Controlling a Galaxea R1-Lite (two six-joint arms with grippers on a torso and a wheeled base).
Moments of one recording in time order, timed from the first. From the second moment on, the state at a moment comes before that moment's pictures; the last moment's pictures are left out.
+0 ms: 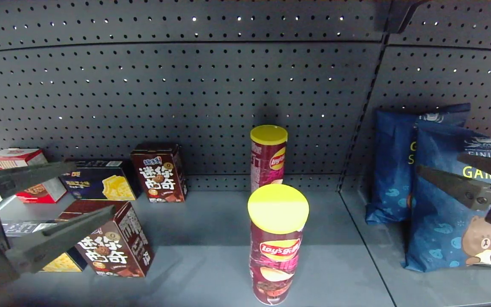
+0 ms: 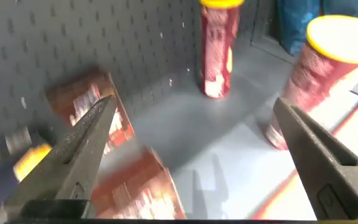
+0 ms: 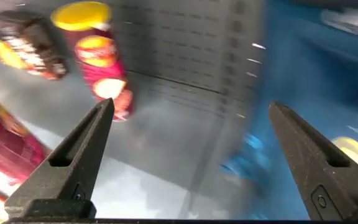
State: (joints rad) left arm -0.14 0.98 -0.59 -0.27 -0.49 0.13; right arm 0.40 1.06 -0.62 -0.40 -0.01 0.02
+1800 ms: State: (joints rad) left arm -0.04 0.13 -0.05 0.04 -0.14 0.07; right arm -0.14 0.14 0.00 -0.01 0.02 0.01
